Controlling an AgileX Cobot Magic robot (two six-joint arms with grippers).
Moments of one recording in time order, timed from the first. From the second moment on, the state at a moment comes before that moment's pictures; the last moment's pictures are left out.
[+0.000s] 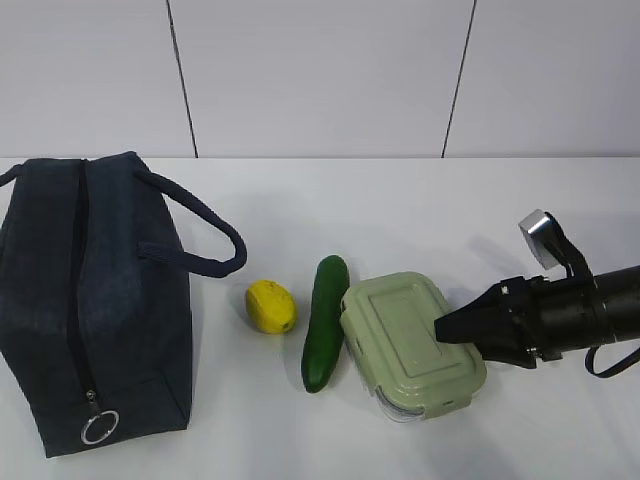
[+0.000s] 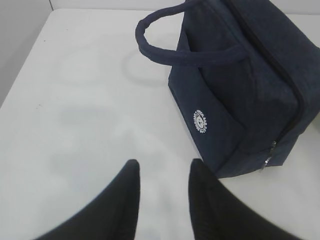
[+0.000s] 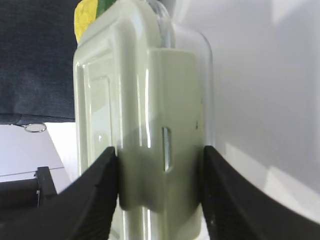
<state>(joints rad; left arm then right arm) 0.05 0.01 -0.51 -0.10 1.10 0.01 -0.15 2.07 -0.83 1.45 1.09 -1.42</state>
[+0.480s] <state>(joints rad) 0.05 0.01 -0.51 -0.10 1.10 0.01 -0.15 2.04 -0.83 1.43 1.09 -1.39</state>
